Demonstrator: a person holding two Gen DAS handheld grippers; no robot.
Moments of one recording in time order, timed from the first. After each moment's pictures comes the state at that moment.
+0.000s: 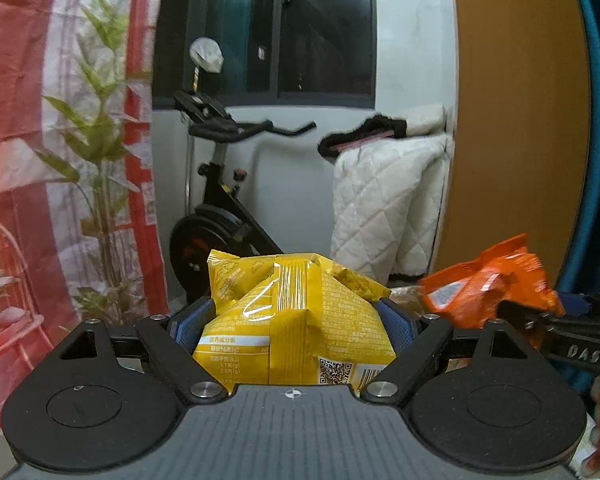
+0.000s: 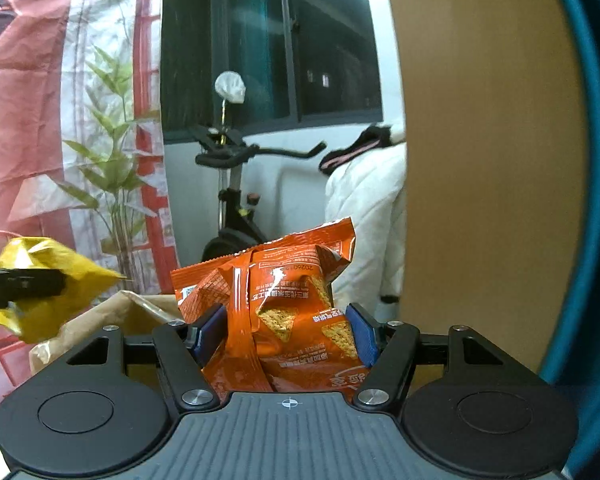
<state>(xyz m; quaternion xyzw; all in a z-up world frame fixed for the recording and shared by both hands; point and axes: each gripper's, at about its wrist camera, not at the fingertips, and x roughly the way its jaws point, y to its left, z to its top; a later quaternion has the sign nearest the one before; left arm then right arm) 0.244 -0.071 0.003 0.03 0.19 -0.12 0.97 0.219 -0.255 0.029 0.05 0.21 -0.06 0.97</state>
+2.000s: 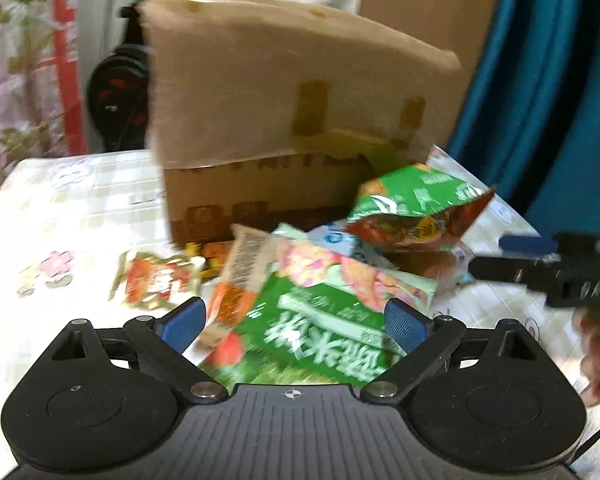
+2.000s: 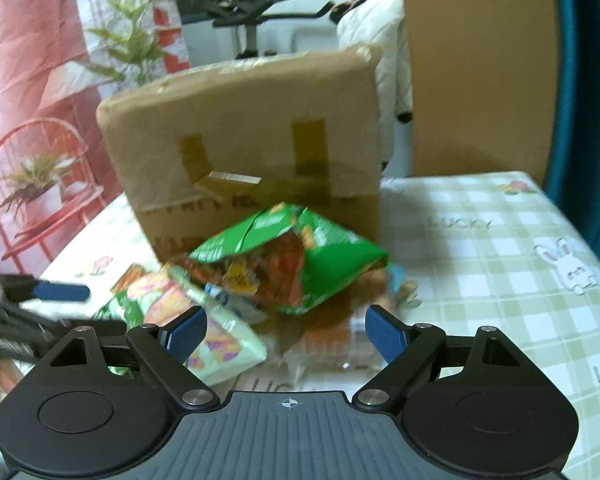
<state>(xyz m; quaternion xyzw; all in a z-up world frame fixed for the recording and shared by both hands) 0.104 0.000 -0.165 0.03 0.37 -0.24 0.90 0.030 -0.187 -0.104 0.10 0.37 -0.02 0.92</state>
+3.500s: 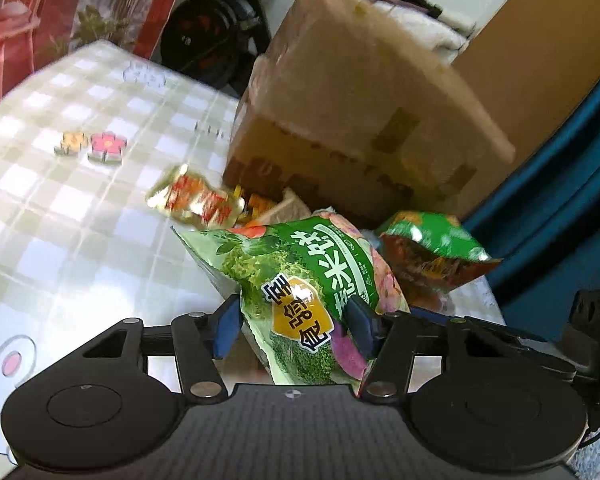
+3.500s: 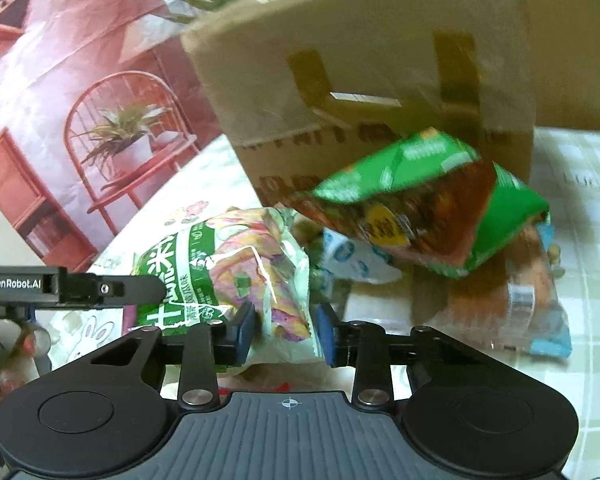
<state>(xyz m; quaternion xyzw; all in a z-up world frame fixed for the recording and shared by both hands) 0.084 0.053 -0.171 -0.18 0.40 -0.19 0.88 0.058 -0.149 -0.118 0.14 0.41 0.13 0.89</state>
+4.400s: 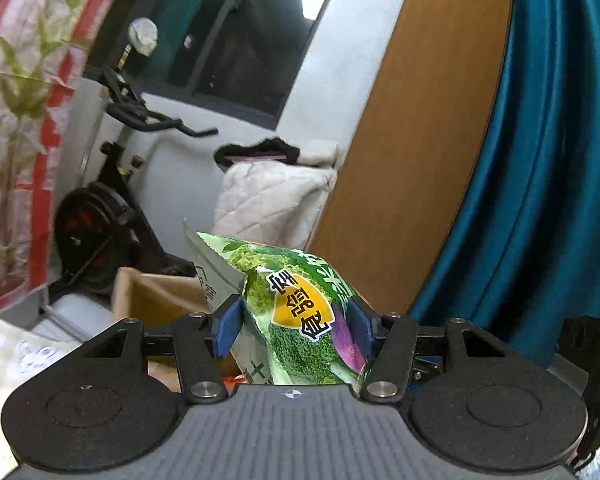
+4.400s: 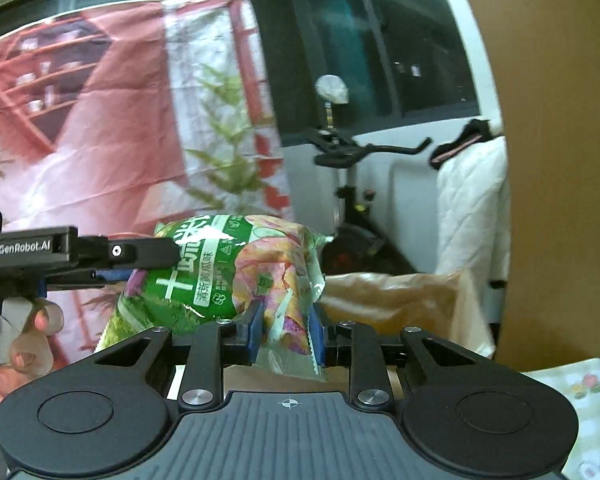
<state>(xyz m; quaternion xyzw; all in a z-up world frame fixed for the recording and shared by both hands) 0.173 -0.031 0.008 -0.10 0.18 -0.30 0.93 0.130 -0.213 0.065 0.09 0.20 0.08 0.97</state>
